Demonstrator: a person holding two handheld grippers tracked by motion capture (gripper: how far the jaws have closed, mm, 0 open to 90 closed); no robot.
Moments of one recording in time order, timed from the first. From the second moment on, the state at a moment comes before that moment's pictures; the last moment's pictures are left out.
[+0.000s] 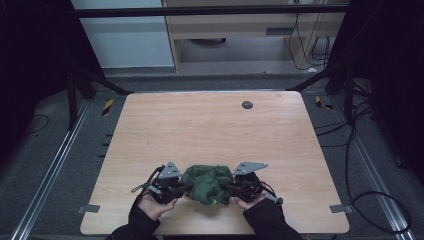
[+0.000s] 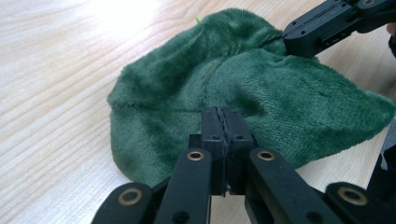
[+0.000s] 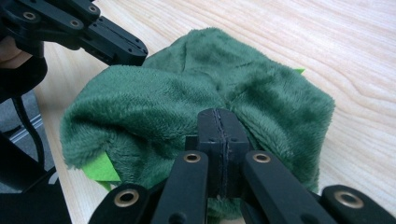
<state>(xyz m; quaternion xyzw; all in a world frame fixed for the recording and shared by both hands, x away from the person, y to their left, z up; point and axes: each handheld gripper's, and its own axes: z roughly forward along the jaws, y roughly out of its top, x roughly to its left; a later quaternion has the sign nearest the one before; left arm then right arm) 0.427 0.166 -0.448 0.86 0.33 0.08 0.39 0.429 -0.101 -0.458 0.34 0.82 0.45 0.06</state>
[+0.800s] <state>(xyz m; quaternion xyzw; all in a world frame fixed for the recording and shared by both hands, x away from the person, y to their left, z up) 0.422 0.160 -0.463 0.87 0.34 0.07 0.36 0.425 -0.101 -0.473 0.34 0.83 0.43 0.06</state>
